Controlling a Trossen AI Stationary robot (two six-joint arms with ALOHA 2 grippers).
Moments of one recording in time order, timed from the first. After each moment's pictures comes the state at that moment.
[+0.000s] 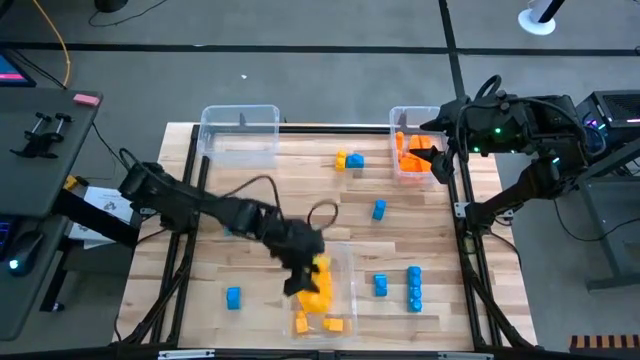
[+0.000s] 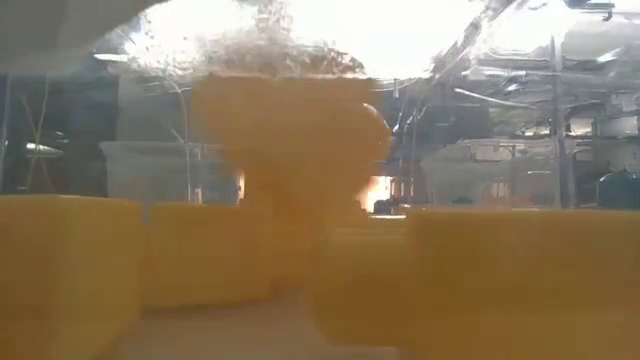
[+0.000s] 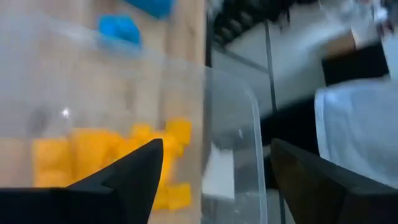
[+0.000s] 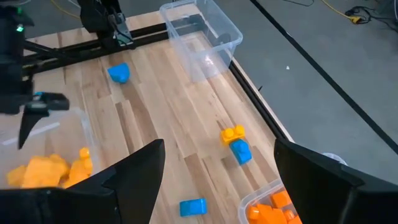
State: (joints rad) left arm -0.29 1.67 1.48 -0.53 0.26 -0.65; right arm 0.03 1.41 2.26 -1.57 0.36 0.25
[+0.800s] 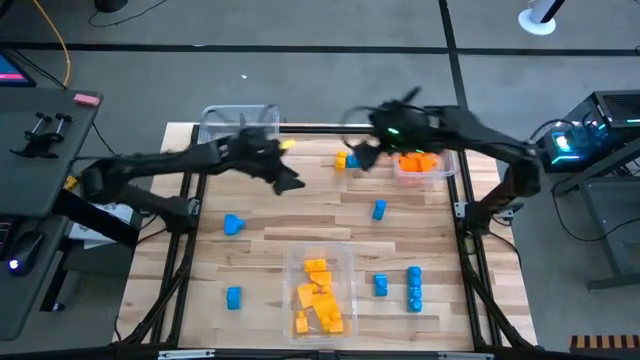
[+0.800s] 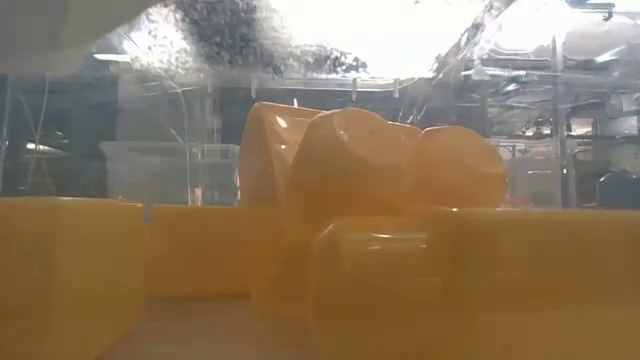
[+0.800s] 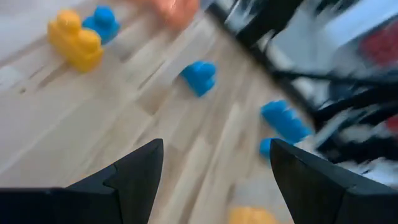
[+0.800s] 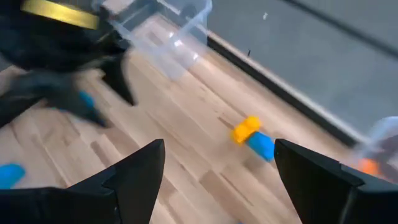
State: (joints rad) left arm 0.36 1.25 0.89 -0.22 0.32 -0.53; right arm -0.17 1.58 1.94 -1.21 0.32 0.54
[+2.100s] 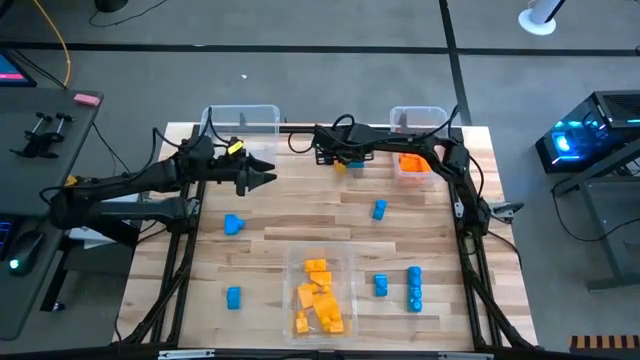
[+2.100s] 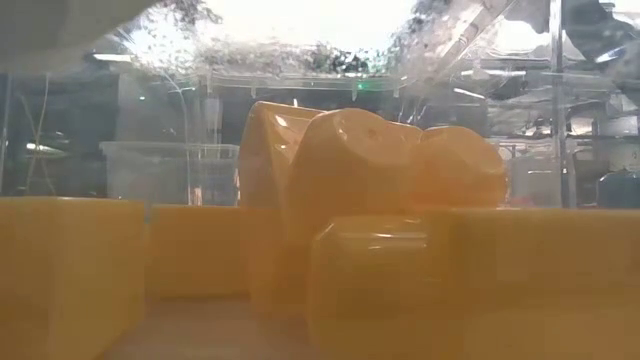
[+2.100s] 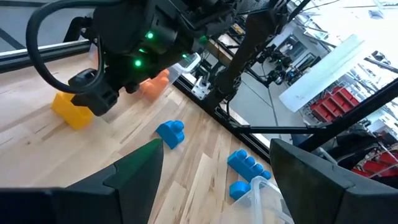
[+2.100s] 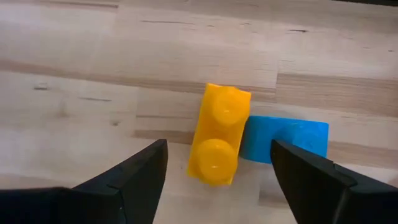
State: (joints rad) left arm 0.37 0.79 0.59 0.00 0.26 -0.60; right arm -0.37 2.15 1.77 -0.94 0.33 1.04
